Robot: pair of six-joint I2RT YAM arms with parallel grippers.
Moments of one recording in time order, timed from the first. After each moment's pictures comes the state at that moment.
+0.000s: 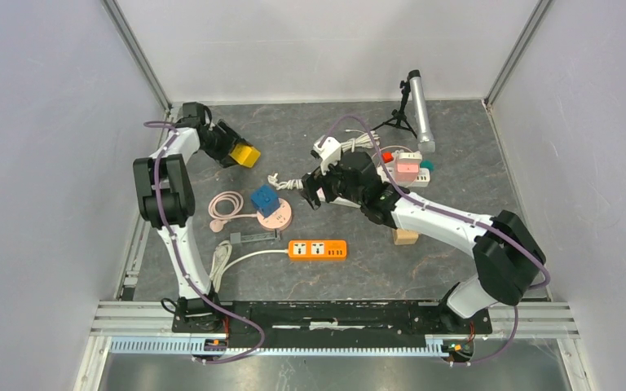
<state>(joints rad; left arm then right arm) 0.12 2.13 1.63 -0.55 0.46 -0.78 0.80 1.54 1.02 0.15 -0.05 0.03</state>
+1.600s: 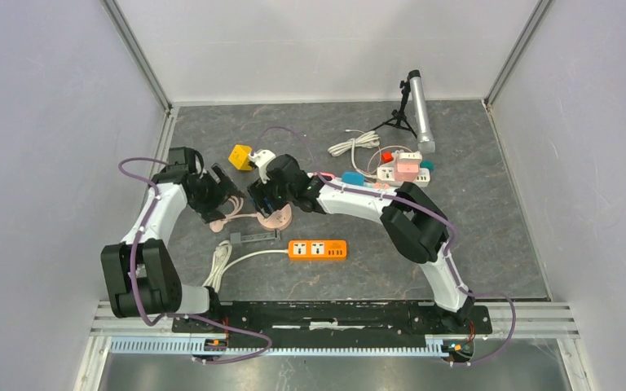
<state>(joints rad) 0.12 1.39 0.98 -0.72 0.27 -0.60 0.96 2.13 1.60 -0.09 -0.03 0.15</state>
